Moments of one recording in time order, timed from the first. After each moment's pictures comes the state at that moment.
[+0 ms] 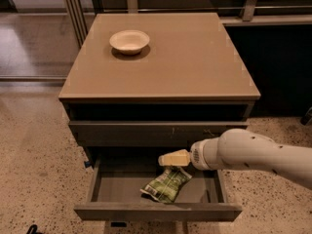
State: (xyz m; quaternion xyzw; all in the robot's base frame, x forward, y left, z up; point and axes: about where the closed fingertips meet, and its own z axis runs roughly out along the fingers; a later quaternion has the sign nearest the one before) arm 0.501 -0.101 0.619 -0.11 0.94 0.19 0.24
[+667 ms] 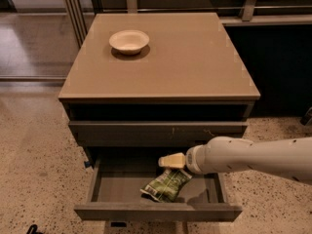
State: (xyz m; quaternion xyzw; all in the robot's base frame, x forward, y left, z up) arm 0.516 -0.107 0.557 -0.03 0.96 0.17 0.21
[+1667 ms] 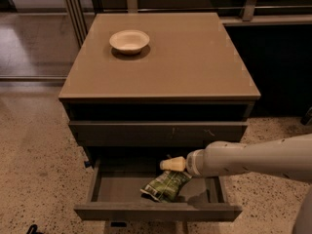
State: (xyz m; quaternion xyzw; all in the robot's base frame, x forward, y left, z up) arm 0.513 -0.111 0.528 -0.01 0.97 0.16 0.20
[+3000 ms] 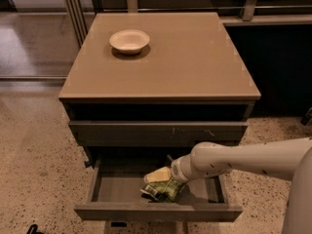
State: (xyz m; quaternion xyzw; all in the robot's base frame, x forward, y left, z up) arm 0.507 -0.045 0.473 -0.13 0.95 0.24 0.14
